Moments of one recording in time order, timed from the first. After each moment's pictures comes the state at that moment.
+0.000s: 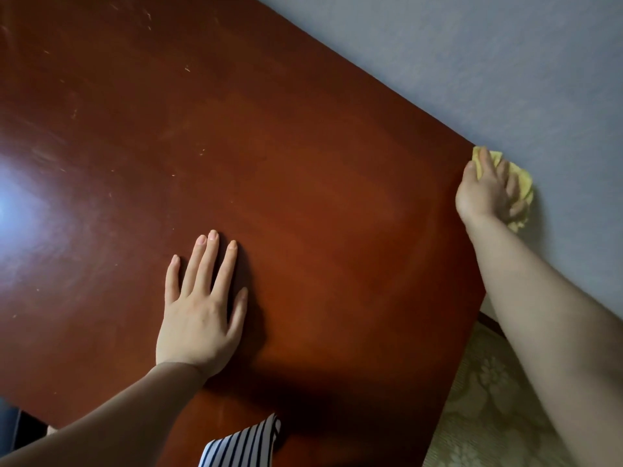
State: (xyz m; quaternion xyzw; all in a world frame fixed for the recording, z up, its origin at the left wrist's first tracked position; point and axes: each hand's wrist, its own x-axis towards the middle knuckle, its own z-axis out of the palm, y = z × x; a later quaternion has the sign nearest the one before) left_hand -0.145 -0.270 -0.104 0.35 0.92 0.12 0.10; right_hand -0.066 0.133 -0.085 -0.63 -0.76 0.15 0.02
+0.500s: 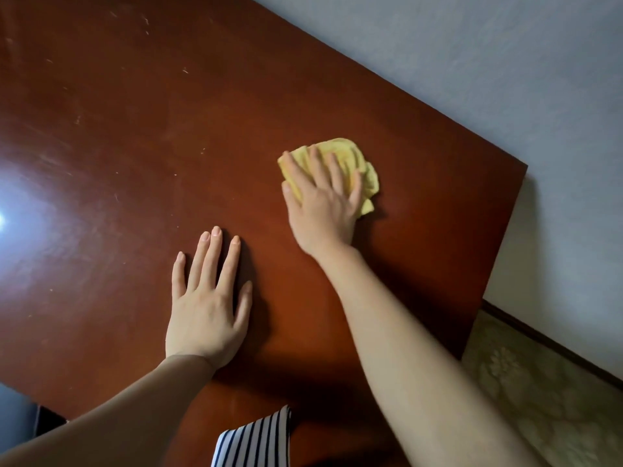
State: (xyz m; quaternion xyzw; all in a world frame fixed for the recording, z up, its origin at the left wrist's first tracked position) left_hand -0.146 -0.270 -0.102 0.34 0.93 0.12 0.09; right_hand -0.151 -0.071 -0.100 -0.30 -0.95 0.10 0.01
